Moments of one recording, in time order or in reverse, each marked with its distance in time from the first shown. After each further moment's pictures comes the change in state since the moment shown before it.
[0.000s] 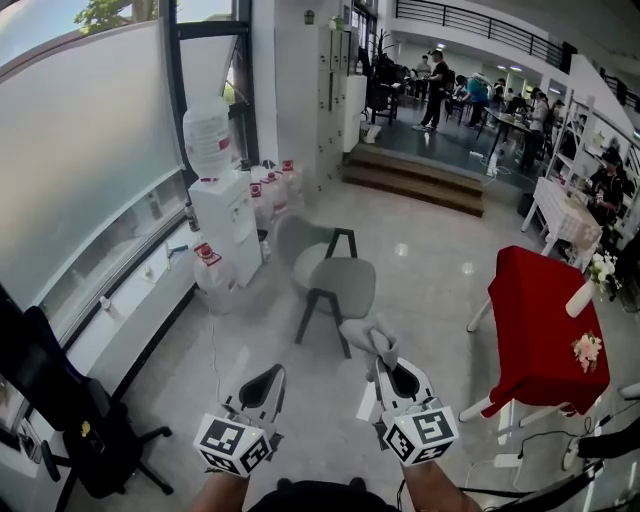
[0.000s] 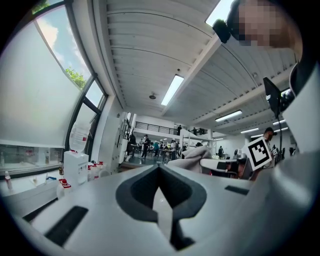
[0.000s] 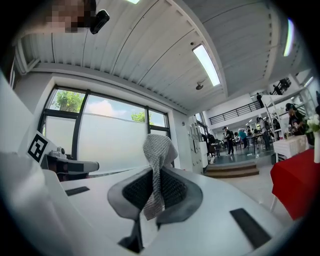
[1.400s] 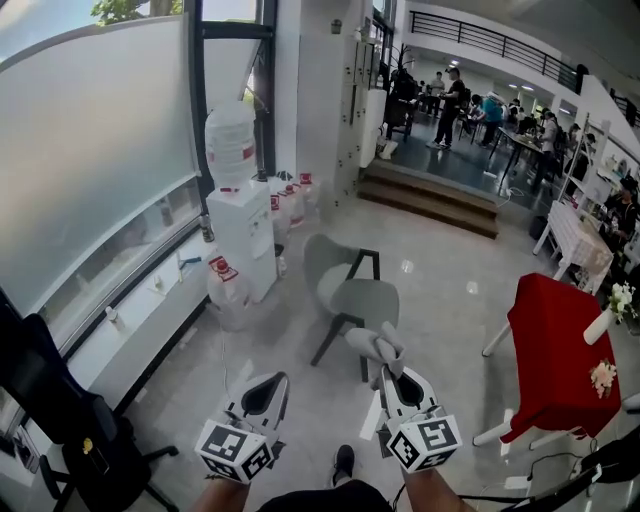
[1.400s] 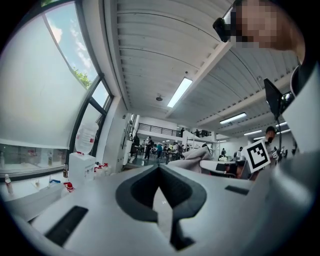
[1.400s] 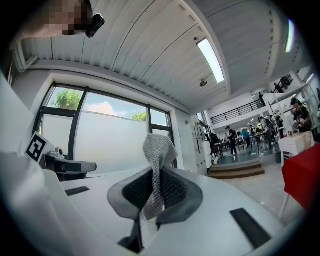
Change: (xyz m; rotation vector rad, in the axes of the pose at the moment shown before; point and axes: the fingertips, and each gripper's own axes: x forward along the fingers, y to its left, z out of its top) left arm 0.006 0.139 0.008 -0.025 -0.016 0.017; right arm 0.126 0.057 -0.014 0.006 -0.008 0.004
